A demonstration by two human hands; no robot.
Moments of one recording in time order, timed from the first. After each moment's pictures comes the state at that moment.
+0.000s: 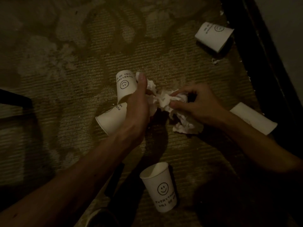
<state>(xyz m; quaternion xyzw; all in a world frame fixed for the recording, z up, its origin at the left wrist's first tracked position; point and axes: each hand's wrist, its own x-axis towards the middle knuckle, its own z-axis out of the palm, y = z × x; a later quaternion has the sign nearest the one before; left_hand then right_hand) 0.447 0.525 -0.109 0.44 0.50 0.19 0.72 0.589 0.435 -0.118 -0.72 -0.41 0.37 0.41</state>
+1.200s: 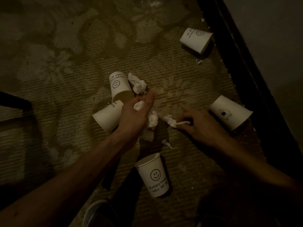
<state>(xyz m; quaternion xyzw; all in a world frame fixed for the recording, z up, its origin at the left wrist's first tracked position) 0.425 0.493 -0.106 0.56 0.49 0.17 0.64 0.570 0.358 -0.127 -0.81 -0.40 0.36 0.26</state>
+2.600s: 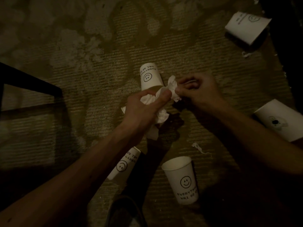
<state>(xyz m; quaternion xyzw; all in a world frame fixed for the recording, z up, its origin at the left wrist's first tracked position) 0.387 0.534 -0.087 0.51 0.52 0.15 0.67 0.550 0.479 -0.142 -0.72 -0.24 0.42 0.49</state>
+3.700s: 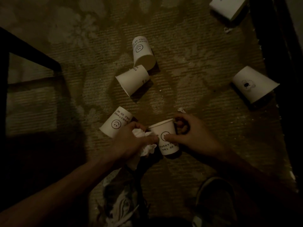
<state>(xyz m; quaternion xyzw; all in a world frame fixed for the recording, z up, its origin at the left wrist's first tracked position) 0.282 0.422 -0.118 0.52 0.58 -0.02 0.63 0.462 0.310 -0.131 -0.74 -0.28 0.52 0.32</state>
